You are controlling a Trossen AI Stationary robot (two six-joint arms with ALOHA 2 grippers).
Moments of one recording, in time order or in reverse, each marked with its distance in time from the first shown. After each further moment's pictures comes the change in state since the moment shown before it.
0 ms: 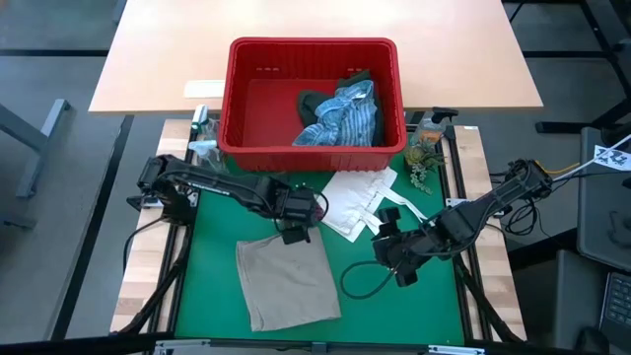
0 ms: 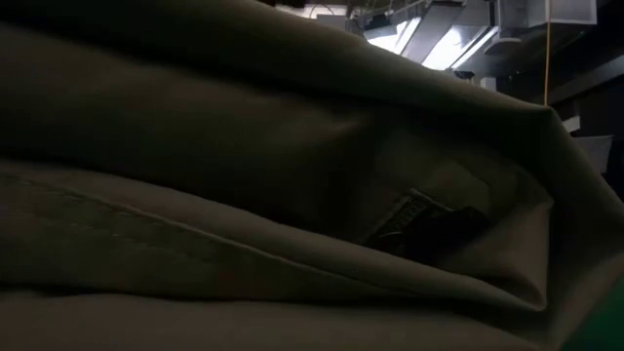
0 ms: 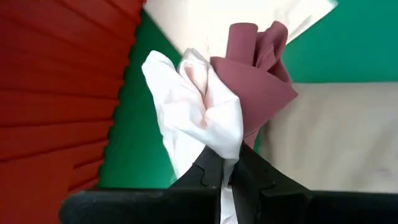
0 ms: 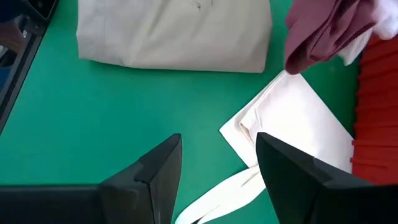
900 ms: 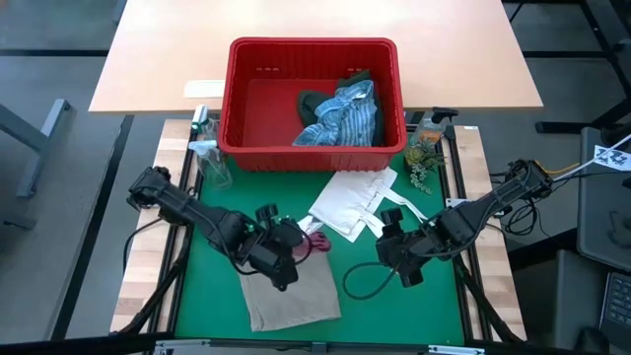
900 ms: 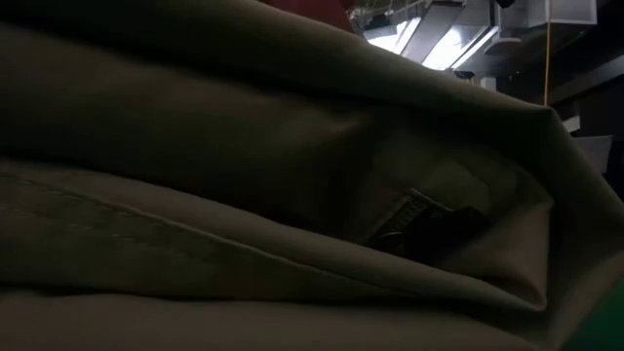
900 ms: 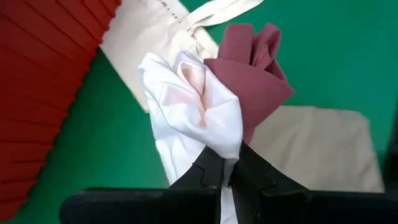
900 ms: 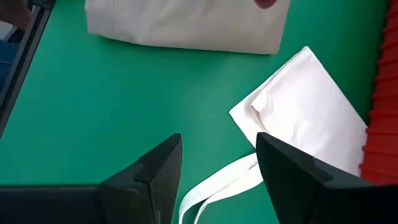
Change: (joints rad) left arm -0.319 -0.001 0.197 -0.055 -0.120 -0.309; right arm 0.000 0.000 0.000 -0.061 -0.053 0.000
